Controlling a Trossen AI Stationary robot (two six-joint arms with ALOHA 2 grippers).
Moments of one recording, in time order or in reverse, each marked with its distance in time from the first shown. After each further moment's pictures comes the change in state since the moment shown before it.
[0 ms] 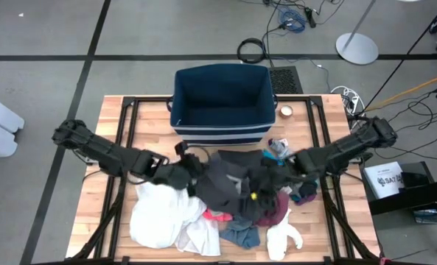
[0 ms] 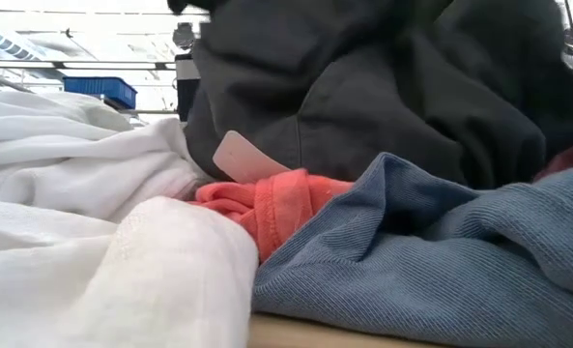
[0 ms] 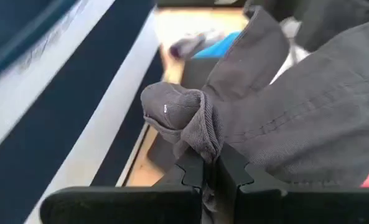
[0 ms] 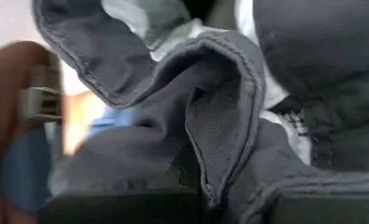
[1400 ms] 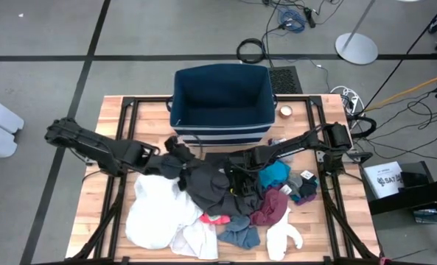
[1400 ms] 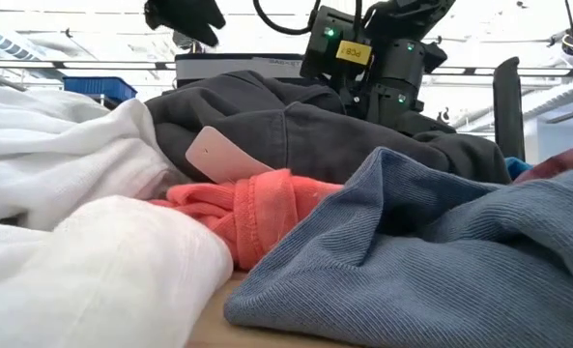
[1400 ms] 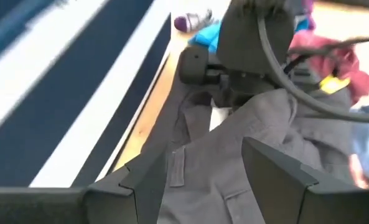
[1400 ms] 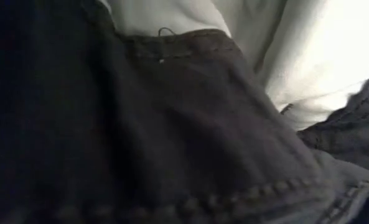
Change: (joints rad) left arm 0.045 -0.124 -0.010 -0.164 0.117 -0.135; right arm -0.277 0.523 0.005 0.201 -0.135 -0.698
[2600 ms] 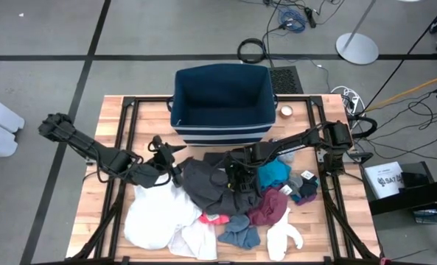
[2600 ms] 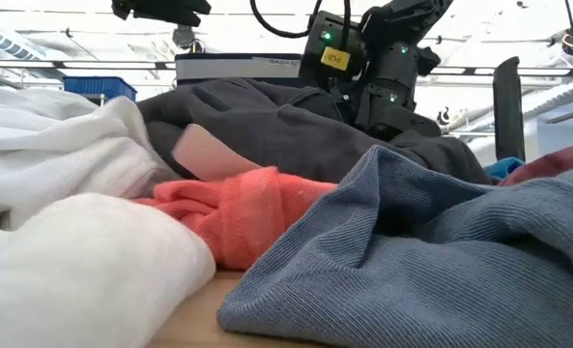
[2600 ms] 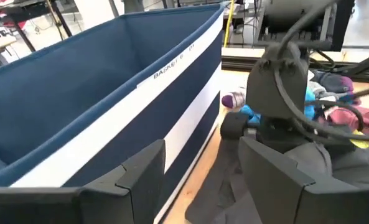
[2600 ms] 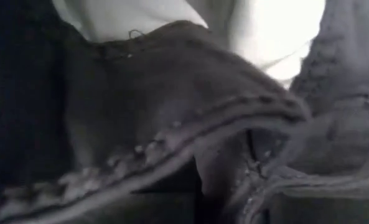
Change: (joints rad) left arm -0.157 -0.171 -0.320 0.455 -0.475 0.195; right arm -0.048 -0.081 0.010 -0.001 -0.024 0.075
